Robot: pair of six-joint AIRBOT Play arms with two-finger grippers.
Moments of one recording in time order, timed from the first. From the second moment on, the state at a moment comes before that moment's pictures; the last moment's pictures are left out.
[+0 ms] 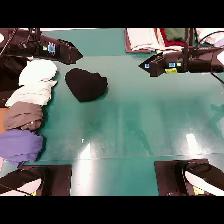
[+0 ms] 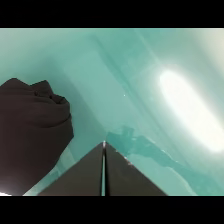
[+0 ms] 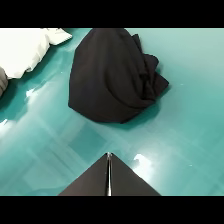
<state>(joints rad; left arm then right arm) -0.37 -1.23 1.67 1.16 -1.13 -1.41 0.25 -1.06 1.32 -0.92 1.02 1.22</state>
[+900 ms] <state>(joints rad) -0.36 -1.39 1.66 1.36 -1.03 -1.51 0.25 -1.06 1.31 -0.91 1.02 1.22</state>
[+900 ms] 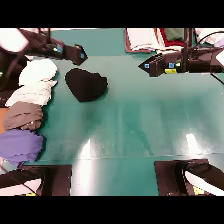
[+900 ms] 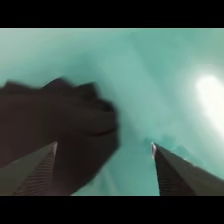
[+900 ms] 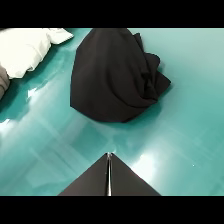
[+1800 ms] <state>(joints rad) -0.36 -1.68 1.92 1.58 -1.08 -1.58 0.25 -1.06 1.50 -0.92 1.03 1.22</state>
